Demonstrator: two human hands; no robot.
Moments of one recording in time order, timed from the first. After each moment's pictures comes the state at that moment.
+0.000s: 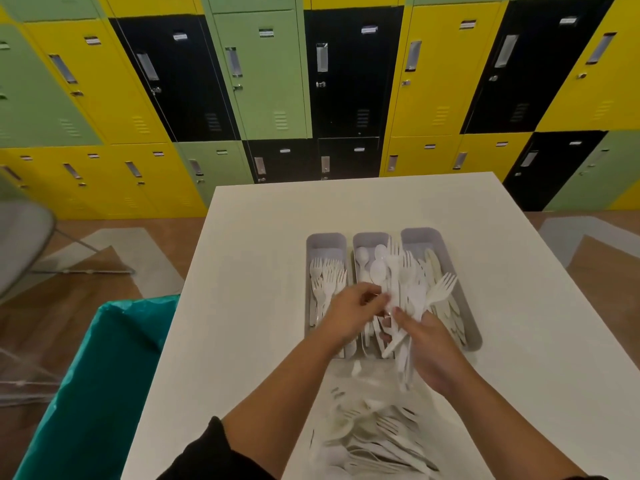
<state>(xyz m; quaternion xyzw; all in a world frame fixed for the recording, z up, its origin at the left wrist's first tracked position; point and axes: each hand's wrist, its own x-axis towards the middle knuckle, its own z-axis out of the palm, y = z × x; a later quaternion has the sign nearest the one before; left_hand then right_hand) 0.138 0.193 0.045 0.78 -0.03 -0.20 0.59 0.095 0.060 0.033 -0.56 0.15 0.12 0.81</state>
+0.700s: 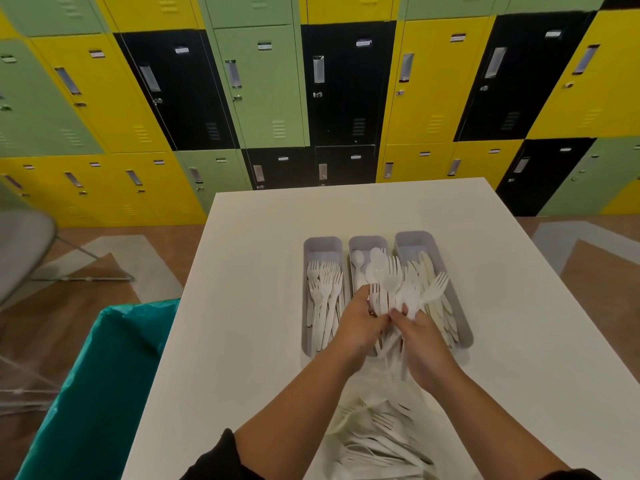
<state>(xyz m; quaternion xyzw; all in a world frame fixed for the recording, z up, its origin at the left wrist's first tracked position) 0.110 0.168 0.049 0.71 0.05 -0.20 0.68 0.085 0.067 0.042 -0.66 0.19 0.09 0.73</state>
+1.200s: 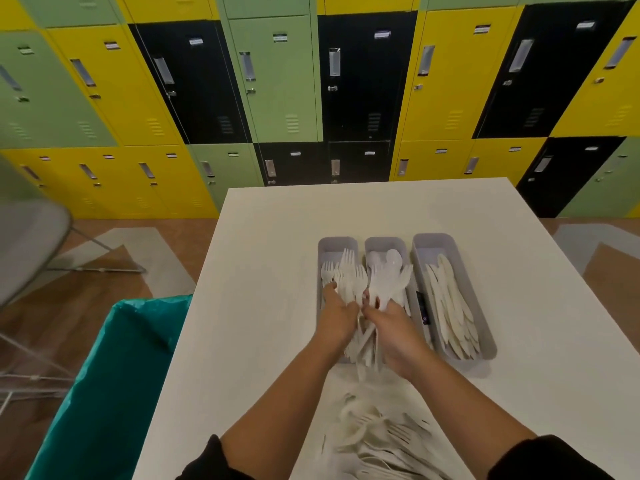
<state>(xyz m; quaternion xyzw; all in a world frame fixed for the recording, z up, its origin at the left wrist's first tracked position) 0.134 0.213 0.042 0.79 0.13 -0.16 0.58 0.120 0.119 0.039 -0.65 0.18 0.15 0.72</state>
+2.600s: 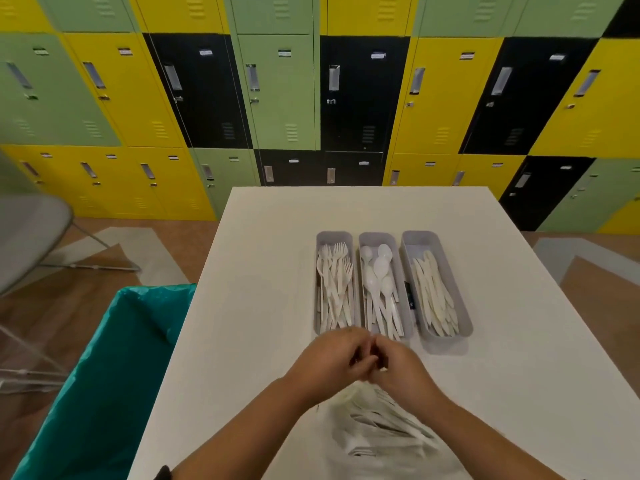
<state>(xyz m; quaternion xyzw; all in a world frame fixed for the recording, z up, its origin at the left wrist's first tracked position) 0.038 0.241 0.065 0.91 -0.27 -0.07 0.31 0.020 0.096 0.051 -0.87 -0.03 0.16 0.46</state>
